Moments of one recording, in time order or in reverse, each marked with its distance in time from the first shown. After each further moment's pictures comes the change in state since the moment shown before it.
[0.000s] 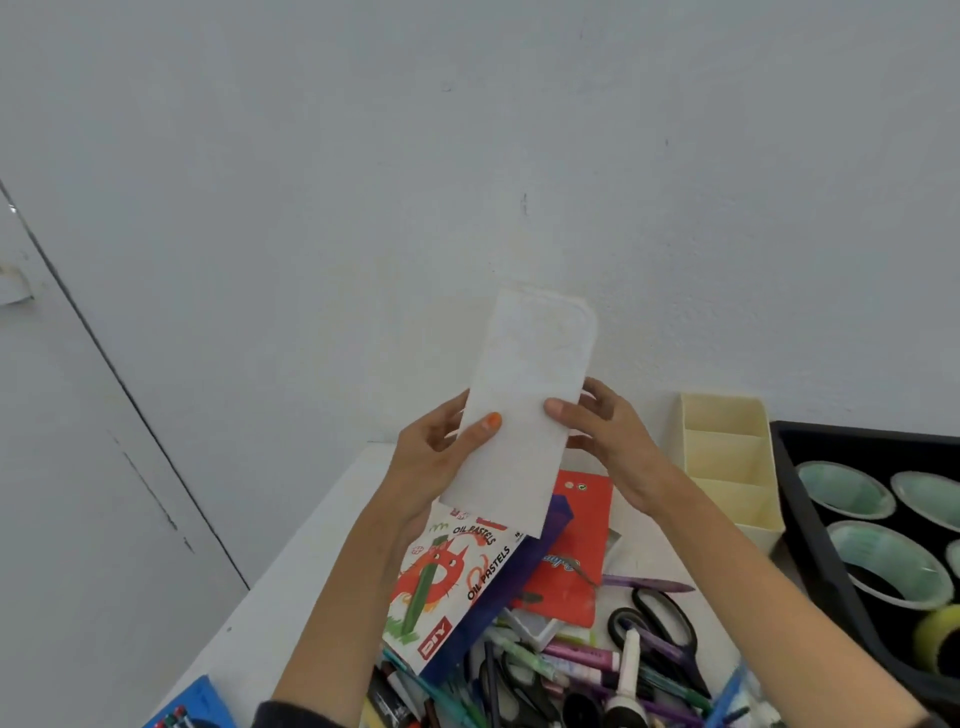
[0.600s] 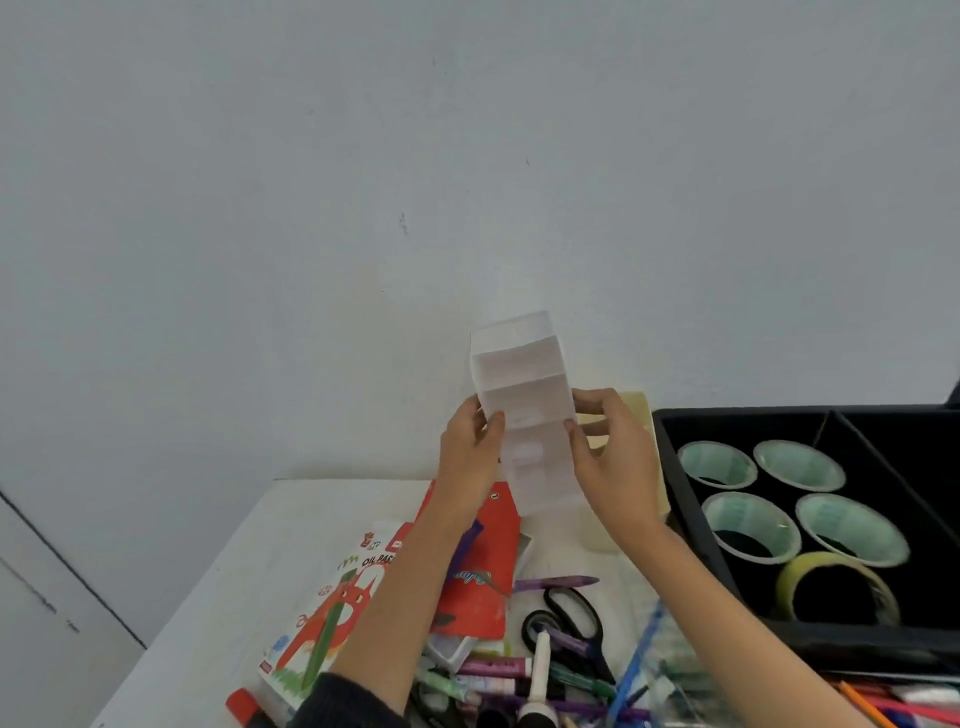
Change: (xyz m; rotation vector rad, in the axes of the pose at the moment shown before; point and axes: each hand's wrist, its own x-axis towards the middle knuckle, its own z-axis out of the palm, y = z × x) left_hand 0.038 -0.013 0.128 0.148 -0.005 0.188; right_hand -0.048 0.007 -0.069 -0.739 0.628 -0.400
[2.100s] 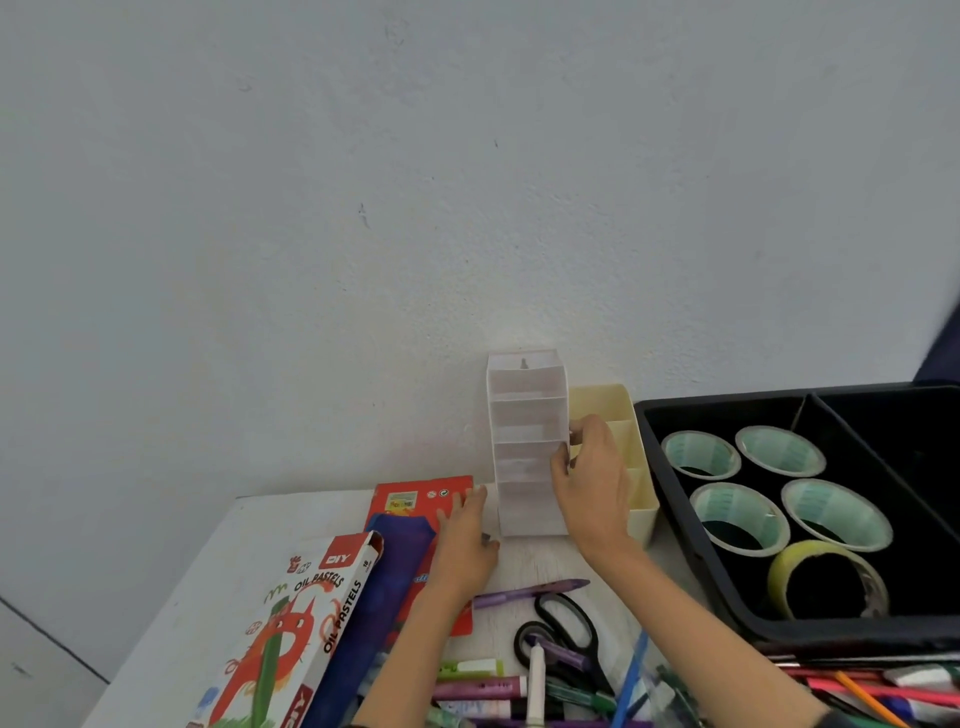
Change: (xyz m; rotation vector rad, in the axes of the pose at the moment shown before) left_hand 0.004 -0.132 0.013 0.677 -0.361 -0.016; right_hand -0.002 0.059 0.039 -0.306 0.127 0.108
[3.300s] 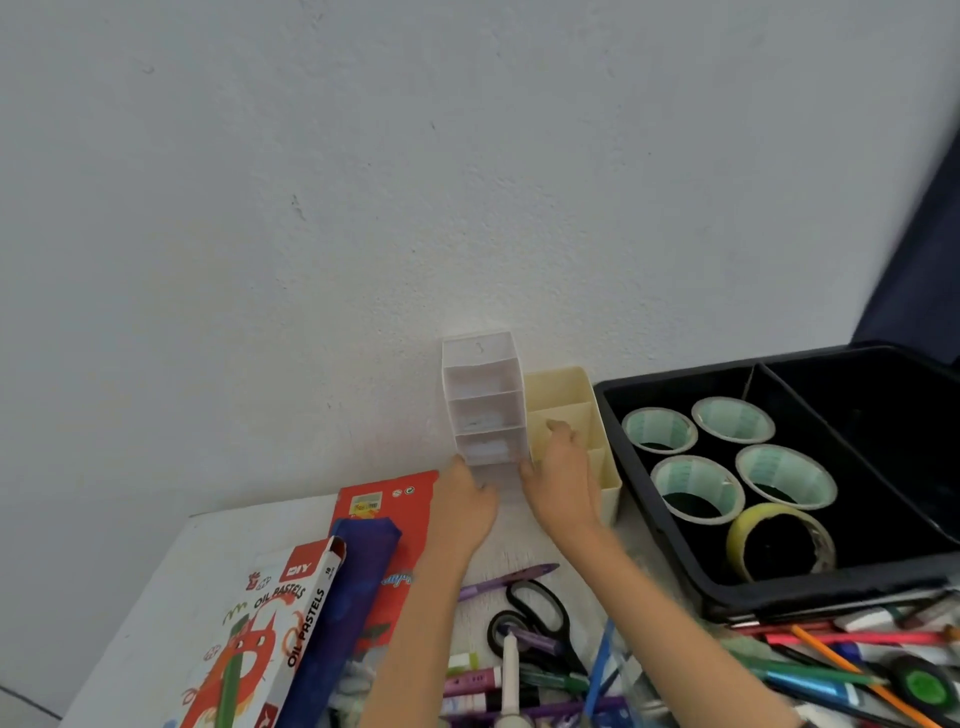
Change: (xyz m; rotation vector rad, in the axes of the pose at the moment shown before) left_hand -0.003 0.077 -0.025 -0.247 0.080 -0.112; right_hand -0.005 -0.004 -0.012 -0.114 -0.278 0.225
